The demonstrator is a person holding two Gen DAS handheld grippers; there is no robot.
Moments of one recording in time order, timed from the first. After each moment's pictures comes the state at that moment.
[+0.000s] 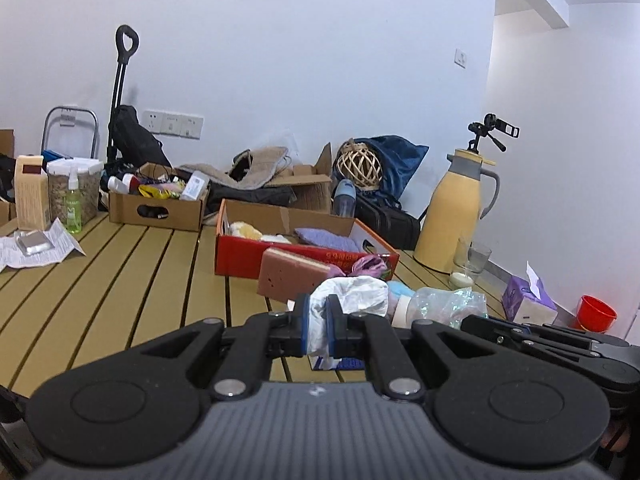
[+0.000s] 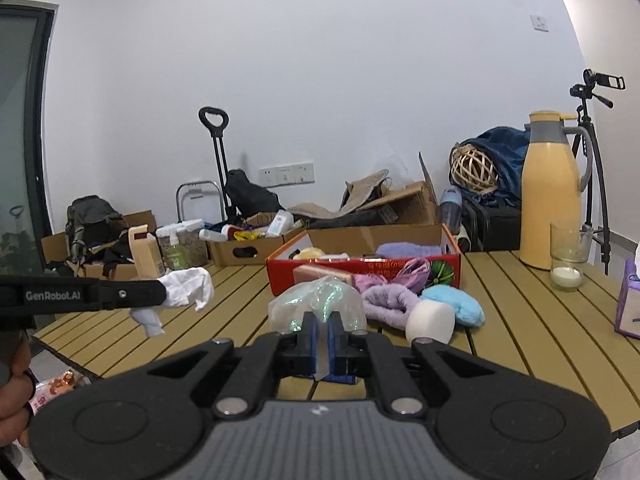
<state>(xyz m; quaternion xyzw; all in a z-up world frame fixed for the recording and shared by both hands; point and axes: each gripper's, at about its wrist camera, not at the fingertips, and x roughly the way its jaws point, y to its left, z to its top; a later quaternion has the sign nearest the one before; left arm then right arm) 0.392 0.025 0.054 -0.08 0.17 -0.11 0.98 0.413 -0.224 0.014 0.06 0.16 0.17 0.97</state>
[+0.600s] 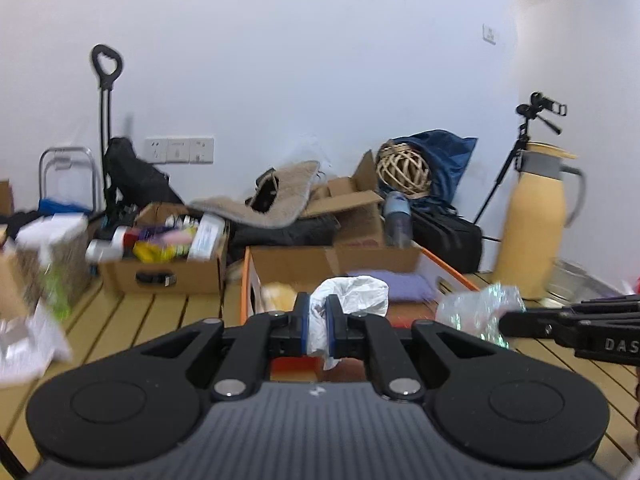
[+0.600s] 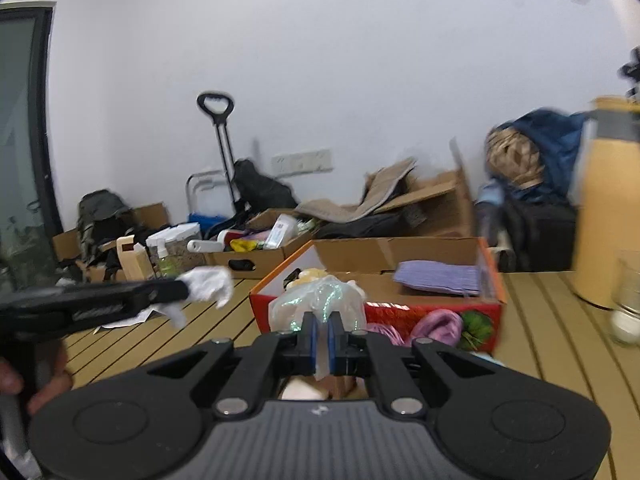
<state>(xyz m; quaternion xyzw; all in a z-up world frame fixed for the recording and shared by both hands) 0.604 0.029 0.069 -0.01 0.17 -0.07 0.98 0.618 -0.226 0.036 0.07 0.21 0.25 0.94</state>
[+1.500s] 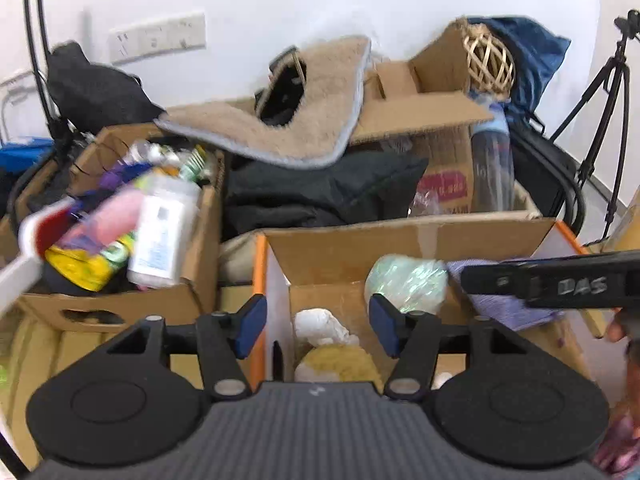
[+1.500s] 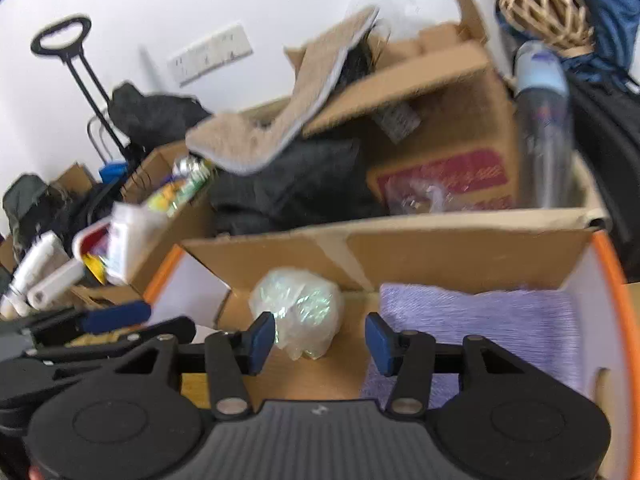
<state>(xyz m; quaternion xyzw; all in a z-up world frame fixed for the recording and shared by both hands) 0.878 0.045 0.046 0.01 0.36 -0.04 0.93 0.953 -0.177 -0.007 0.11 0.40 0.20 0.89</state>
